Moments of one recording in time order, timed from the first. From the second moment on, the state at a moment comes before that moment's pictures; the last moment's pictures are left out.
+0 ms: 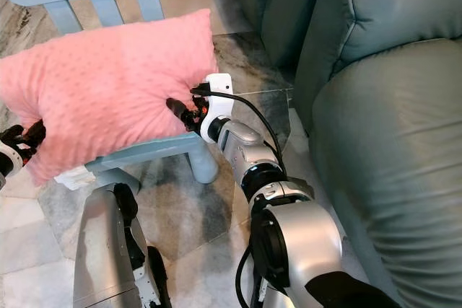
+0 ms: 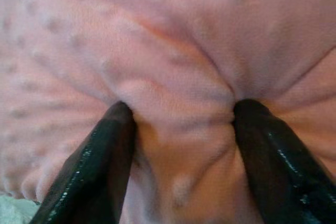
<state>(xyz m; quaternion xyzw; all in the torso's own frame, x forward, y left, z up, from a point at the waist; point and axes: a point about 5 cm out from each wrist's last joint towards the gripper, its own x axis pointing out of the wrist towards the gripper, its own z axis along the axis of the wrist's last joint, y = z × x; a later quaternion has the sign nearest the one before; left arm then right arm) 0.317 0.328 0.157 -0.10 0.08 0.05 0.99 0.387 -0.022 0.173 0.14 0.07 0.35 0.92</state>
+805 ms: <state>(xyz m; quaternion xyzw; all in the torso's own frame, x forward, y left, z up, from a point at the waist) 0.316 0.328 0.159 -0.09 0.07 0.06 0.99 0.386 -0.020 0.173 0.13 0.07 0.36 0.92</state>
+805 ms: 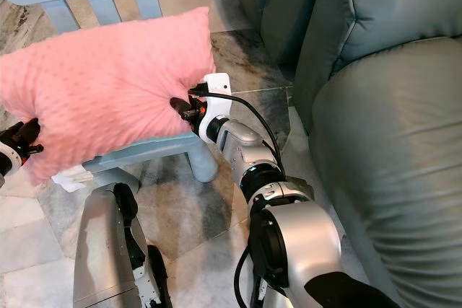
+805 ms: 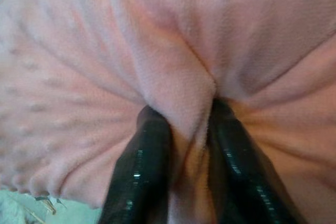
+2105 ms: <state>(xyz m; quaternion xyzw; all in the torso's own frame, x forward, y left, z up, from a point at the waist) 0.321 0.240 0.189 0.00 -0.15 0.09 0.99 0.354 -0.097 0.189 0.13 -0.13 0.30 0.94</state>
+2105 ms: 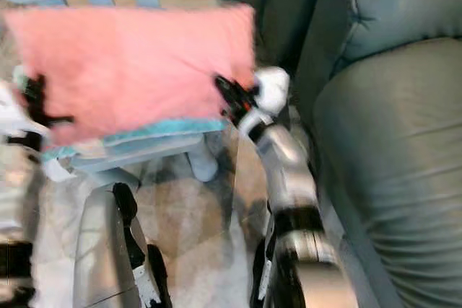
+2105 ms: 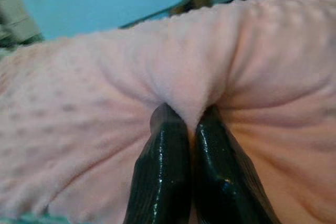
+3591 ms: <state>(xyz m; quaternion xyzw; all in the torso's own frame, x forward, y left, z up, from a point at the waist) 0.301 0.143 0.131 -0.05 -0.08 -0.02 1.00 0.290 -0.159 0.185 -0.07 -0.10 0.05 0.99</state>
